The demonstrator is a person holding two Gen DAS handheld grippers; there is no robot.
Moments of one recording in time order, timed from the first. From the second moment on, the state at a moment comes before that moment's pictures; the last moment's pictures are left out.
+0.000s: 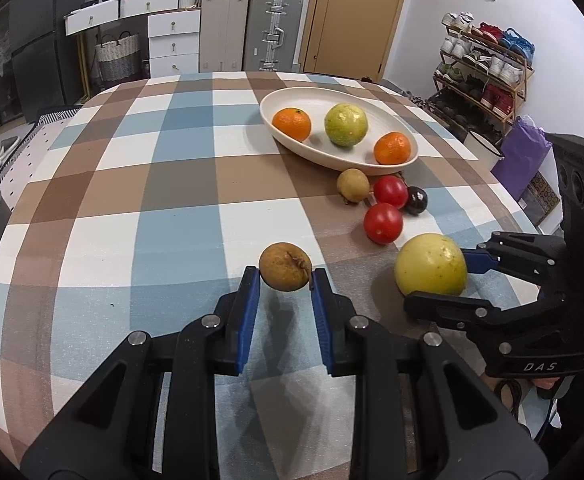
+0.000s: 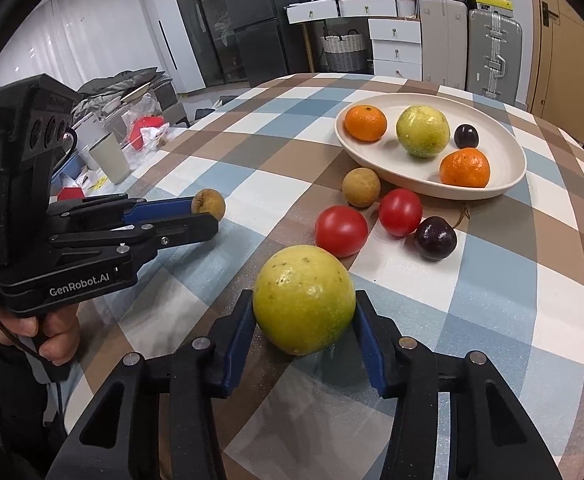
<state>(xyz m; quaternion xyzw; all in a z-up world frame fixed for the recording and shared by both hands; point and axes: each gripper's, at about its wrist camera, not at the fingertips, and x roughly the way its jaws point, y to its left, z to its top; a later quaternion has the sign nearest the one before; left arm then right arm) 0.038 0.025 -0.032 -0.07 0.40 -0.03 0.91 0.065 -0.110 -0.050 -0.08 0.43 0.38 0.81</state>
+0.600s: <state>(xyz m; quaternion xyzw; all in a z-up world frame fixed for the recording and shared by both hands) 0.038 0.015 -0.011 -0.09 0.37 -0.04 0.93 0.082 -0.145 -0.030 -0.05 0.41 0.36 0.84</state>
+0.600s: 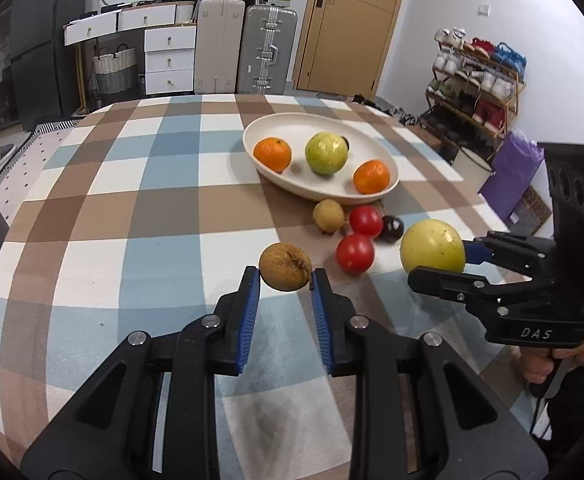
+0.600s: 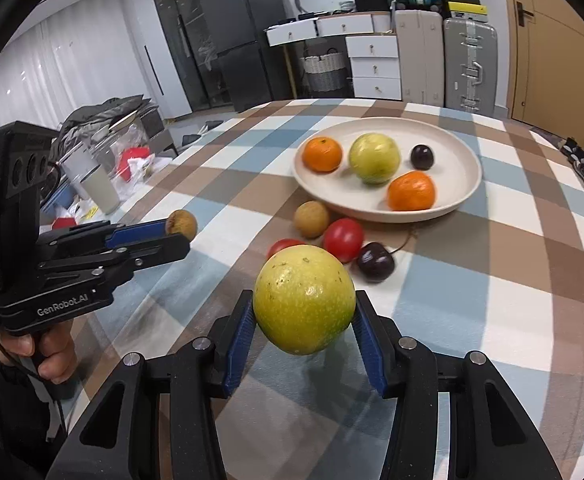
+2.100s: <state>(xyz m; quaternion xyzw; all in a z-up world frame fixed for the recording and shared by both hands) 0.173 -0.023 0.007 -0.06 0.34 -0.07 0.93 0.197 -0.191 0.008 0.00 0.37 0.32 0.87</state>
